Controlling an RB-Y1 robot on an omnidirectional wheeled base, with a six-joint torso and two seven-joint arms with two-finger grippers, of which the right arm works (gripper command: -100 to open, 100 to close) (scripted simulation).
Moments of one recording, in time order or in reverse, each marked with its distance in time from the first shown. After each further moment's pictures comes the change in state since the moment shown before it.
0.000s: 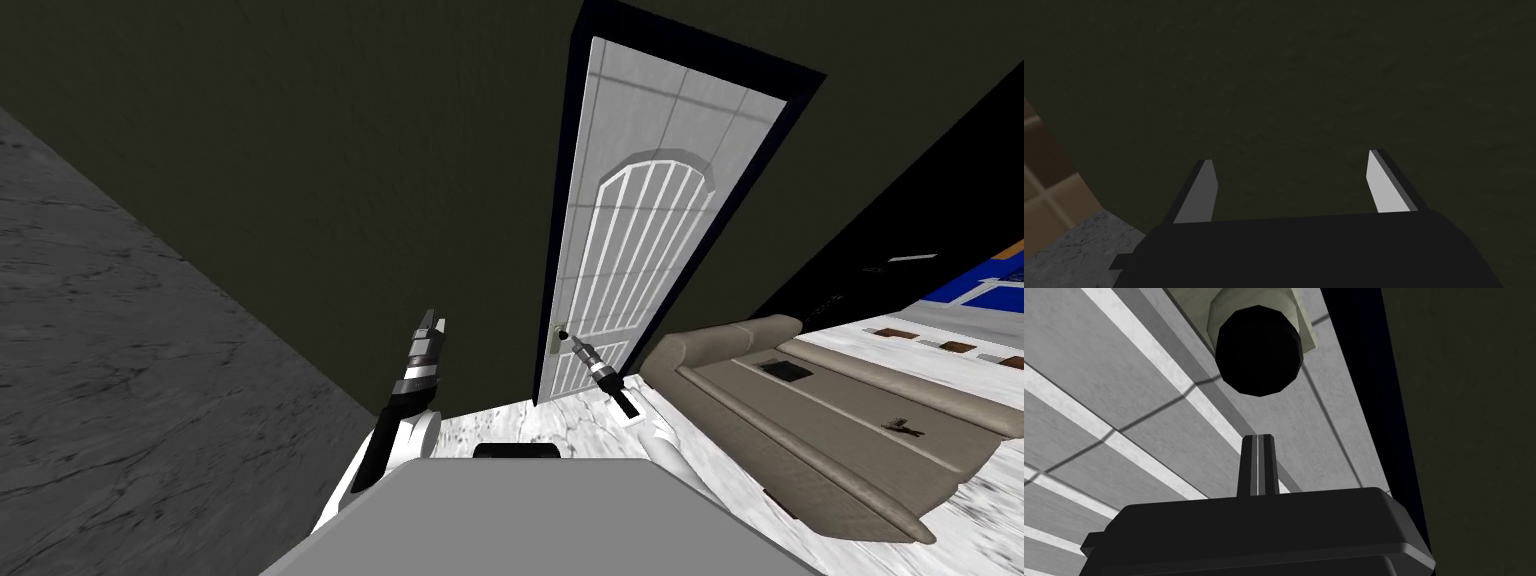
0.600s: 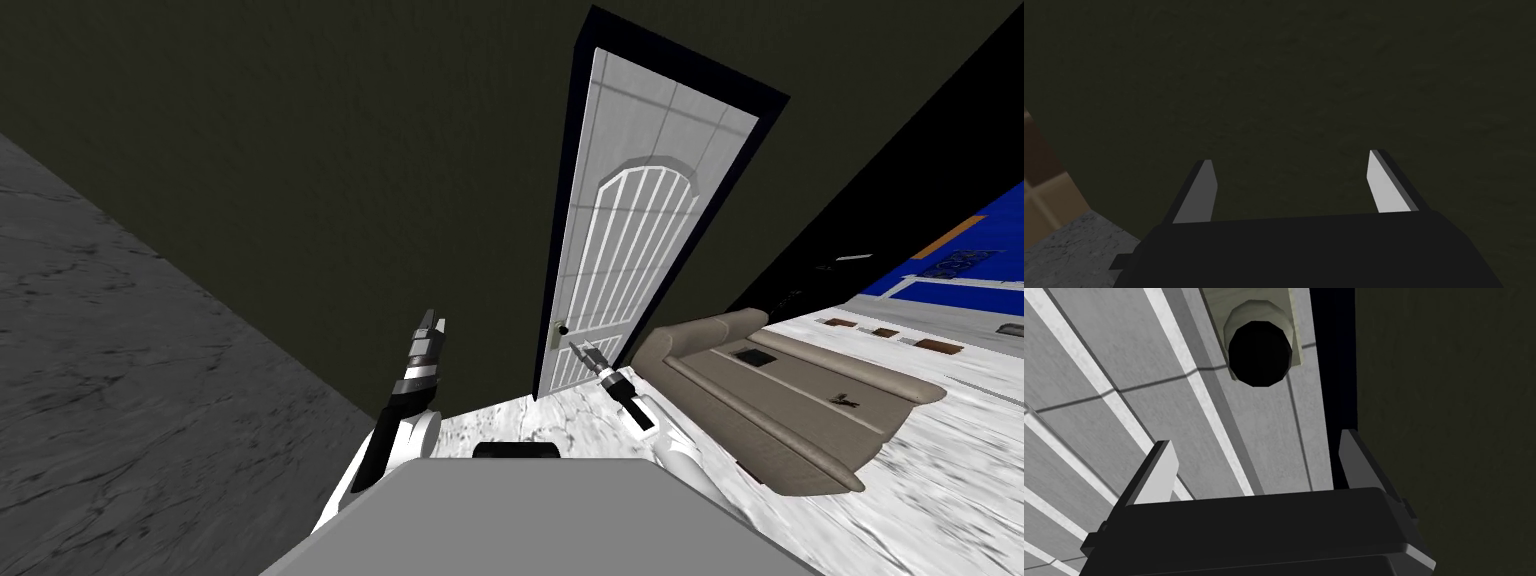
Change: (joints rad) arm 0.059 -0.035 -0.027 -0.033 0.098 -0.021 0.138
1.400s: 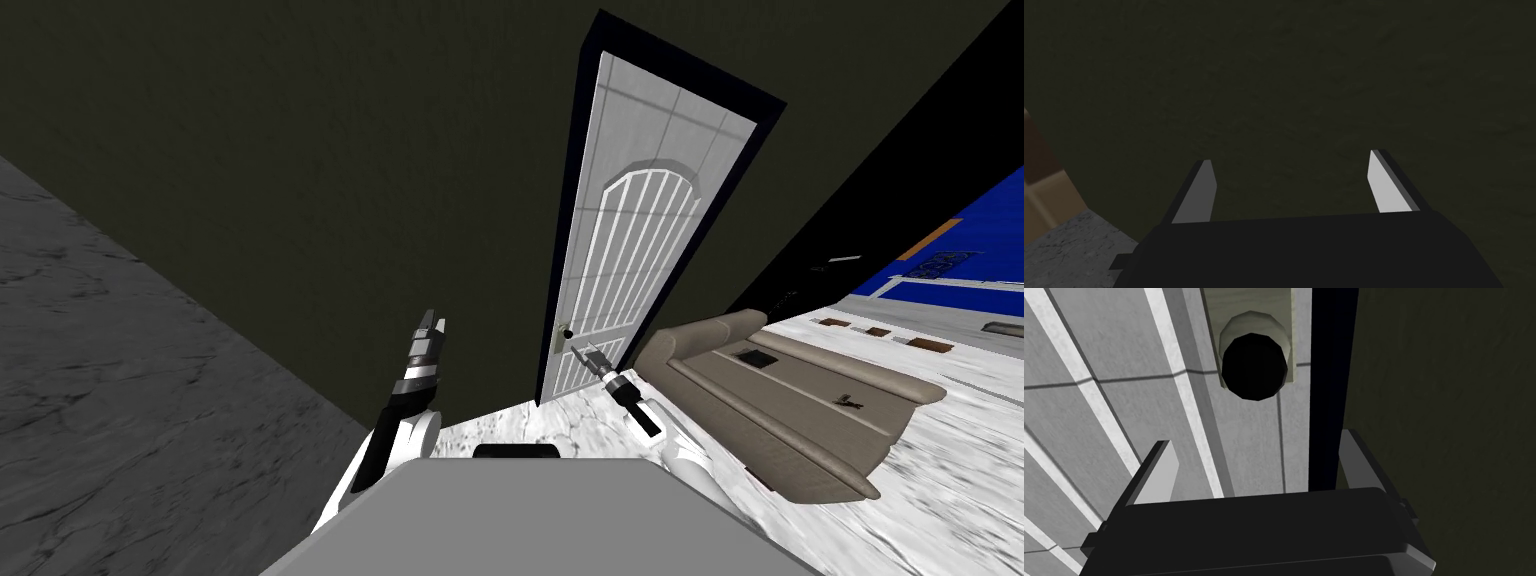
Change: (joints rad) arm 0.029 -0.008 -0.019 -0.014 0.057 -0.002 0.097
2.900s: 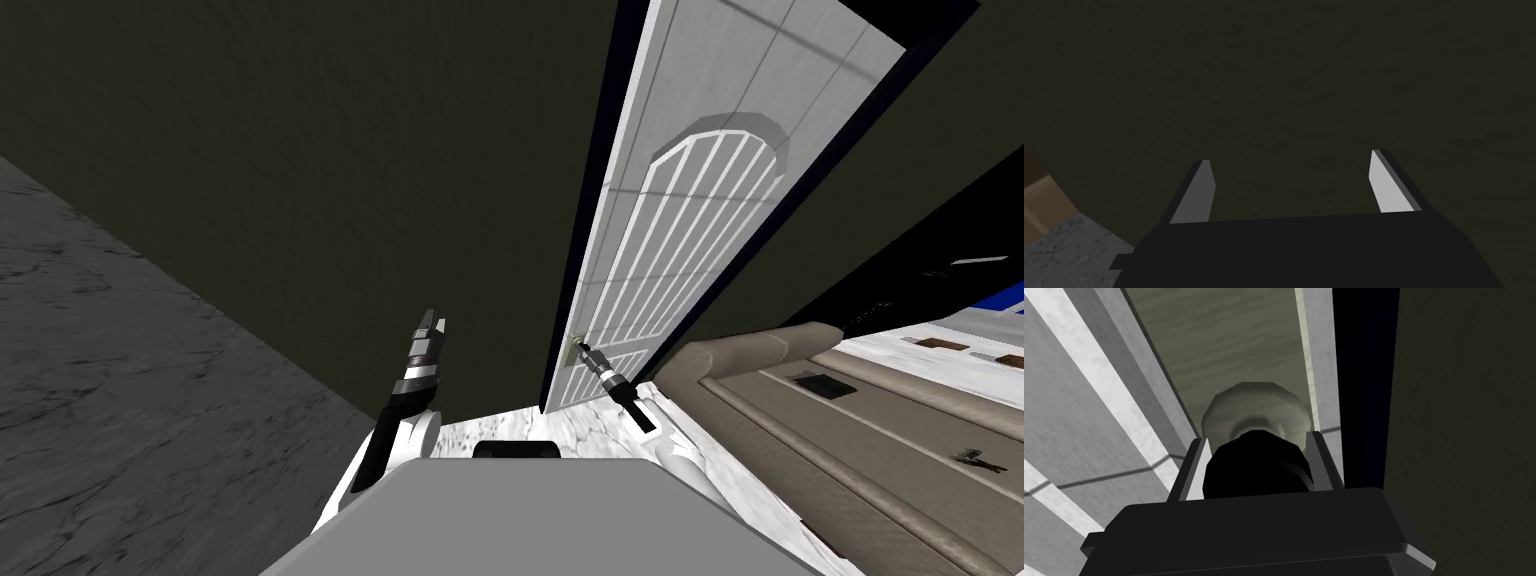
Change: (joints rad) arm -0.017 0.016 0.009 0.018 -0.083 0.025 -0.048
